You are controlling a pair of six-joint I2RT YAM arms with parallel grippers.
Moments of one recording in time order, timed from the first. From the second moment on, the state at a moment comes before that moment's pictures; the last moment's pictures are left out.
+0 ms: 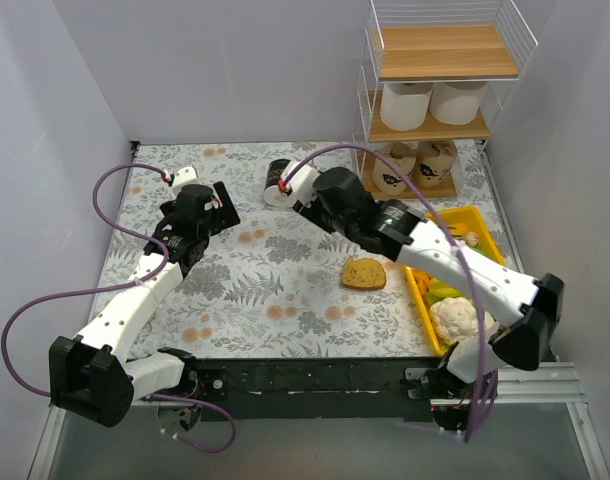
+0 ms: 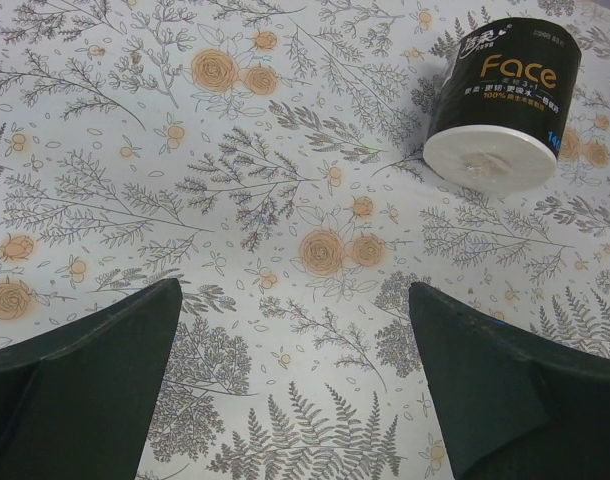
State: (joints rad) left arm -0.33 1.15 0.93 -0.34 -0.40 -0.50; right arm 0.97 1.54 1.48 -0.59 0.34 -0.33
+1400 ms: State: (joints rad) left arm -0.33 1.15 0.93 -0.34 -0.37 -0.50; right arm 0.38 1.65 2.09 -0.43 0.16 -0.63
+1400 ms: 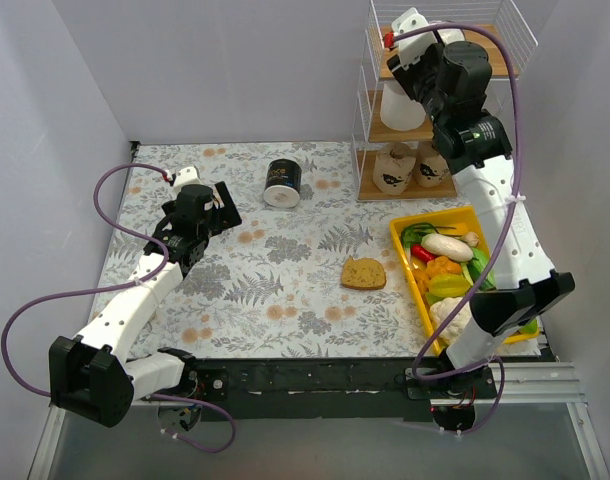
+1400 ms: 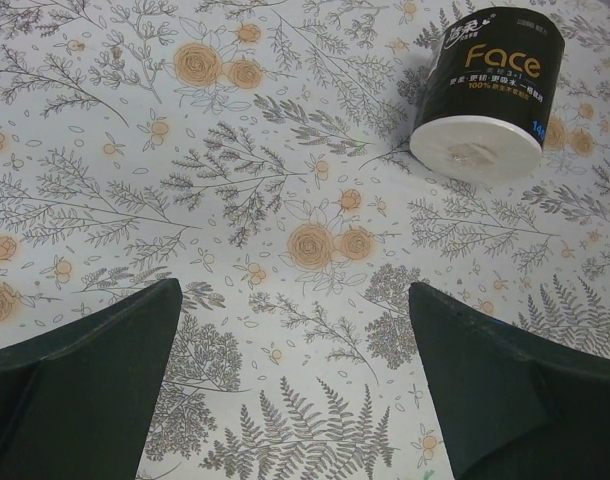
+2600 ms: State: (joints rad) left arm -0.33 1.15 0.93 -0.34 -0.37 -0.51; right arm 0.31 1.79 2.17 -0.19 0.05 -0.62
